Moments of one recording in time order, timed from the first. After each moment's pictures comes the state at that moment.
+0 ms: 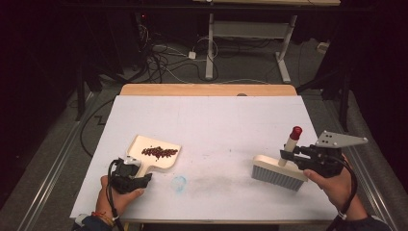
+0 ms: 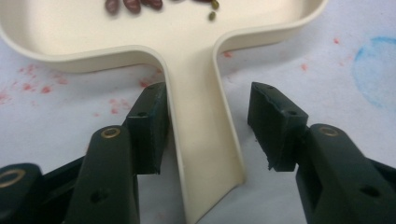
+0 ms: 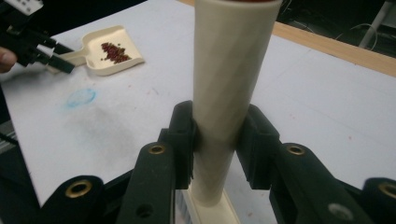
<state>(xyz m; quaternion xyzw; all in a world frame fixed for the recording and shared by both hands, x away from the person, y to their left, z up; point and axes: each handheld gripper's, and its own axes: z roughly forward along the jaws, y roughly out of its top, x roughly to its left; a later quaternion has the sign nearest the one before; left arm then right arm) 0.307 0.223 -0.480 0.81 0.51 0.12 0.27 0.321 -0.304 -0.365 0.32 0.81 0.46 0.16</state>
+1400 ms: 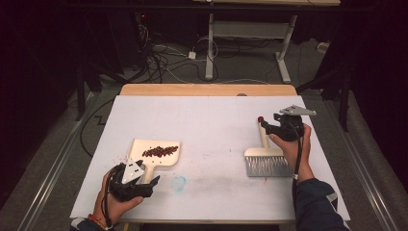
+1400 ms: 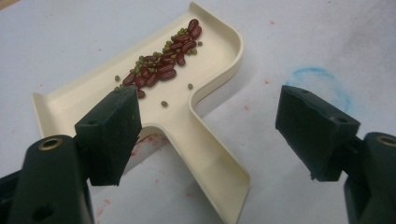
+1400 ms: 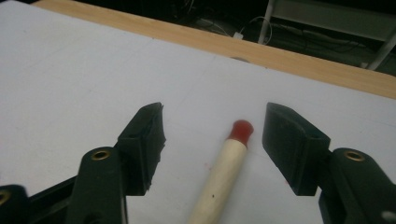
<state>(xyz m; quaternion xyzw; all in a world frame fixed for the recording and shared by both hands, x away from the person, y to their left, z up) 0.279 0.215 -0.465 0.83 0.37 0.23 0.34 0.438 -0.259 -0.413 0.45 0.74 0.40 0.28</state>
